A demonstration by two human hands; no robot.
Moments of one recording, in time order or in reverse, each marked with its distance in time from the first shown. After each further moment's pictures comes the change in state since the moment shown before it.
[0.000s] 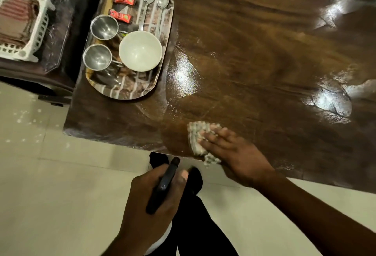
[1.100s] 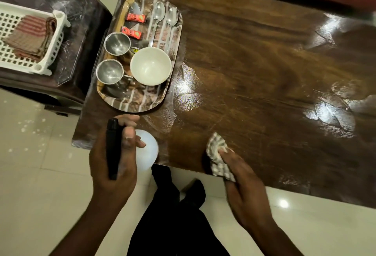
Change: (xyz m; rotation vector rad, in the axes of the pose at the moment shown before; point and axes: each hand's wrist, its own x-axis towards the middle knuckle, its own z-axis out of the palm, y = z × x) left_hand 0.072 0.014 -0.059 -0.005 0.455 0.363; right_hand -0.018 -0.079 -0.003 0.621 0.415 0.557
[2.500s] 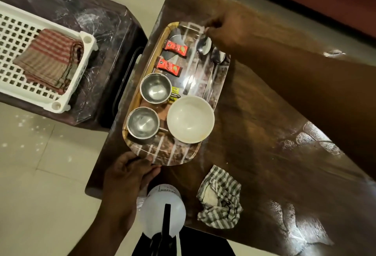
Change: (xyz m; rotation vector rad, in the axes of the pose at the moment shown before) left_hand 0.113 -0.083 -0.013 -0.487 0.170 -1.023; right_hand 0.480 -0.207 0.027 -0.209 -0.215 0.013
